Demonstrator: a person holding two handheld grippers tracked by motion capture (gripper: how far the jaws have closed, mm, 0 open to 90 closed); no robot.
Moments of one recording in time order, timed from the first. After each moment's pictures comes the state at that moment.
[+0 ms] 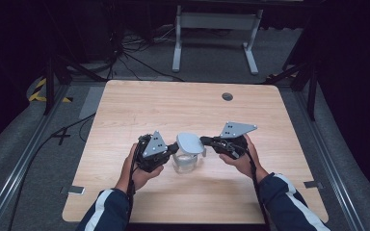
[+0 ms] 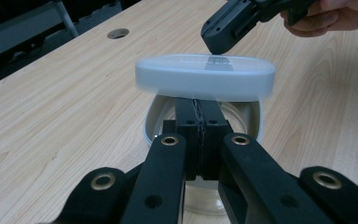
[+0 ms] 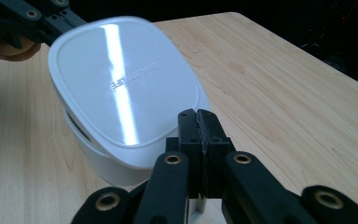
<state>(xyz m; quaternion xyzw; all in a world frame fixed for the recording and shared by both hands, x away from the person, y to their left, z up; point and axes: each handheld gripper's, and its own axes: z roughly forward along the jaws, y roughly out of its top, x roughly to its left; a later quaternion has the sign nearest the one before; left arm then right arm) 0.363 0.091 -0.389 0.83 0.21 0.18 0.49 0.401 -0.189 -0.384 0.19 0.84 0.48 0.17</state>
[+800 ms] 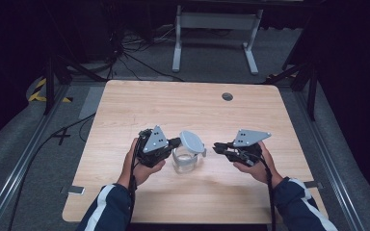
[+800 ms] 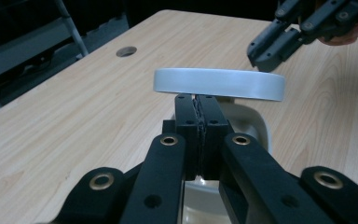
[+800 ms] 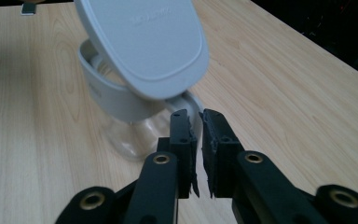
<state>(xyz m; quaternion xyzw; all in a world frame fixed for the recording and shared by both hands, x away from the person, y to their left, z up) 0.369 0.087 -0.373 0.82 0.20 0.20 0.50 0.380 -0.225 -0.384 0.18 0.86 0.45 0.18</state>
